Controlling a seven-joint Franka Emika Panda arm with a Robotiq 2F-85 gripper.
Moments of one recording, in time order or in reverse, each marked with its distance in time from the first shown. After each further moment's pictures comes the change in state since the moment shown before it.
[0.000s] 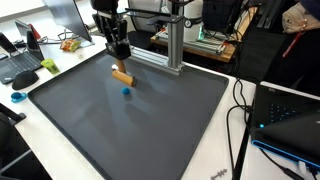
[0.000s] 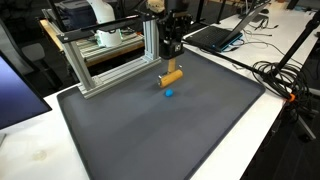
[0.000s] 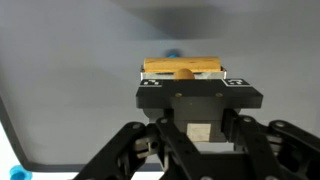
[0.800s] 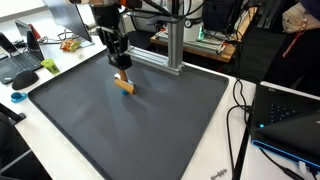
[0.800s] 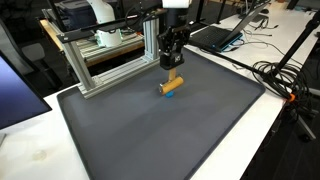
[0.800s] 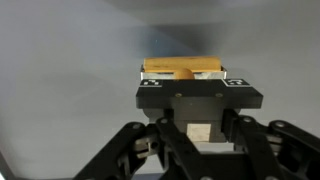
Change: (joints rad) arm -0.003 0.063 -0.008 -0.022 0.036 0.094 -0.008
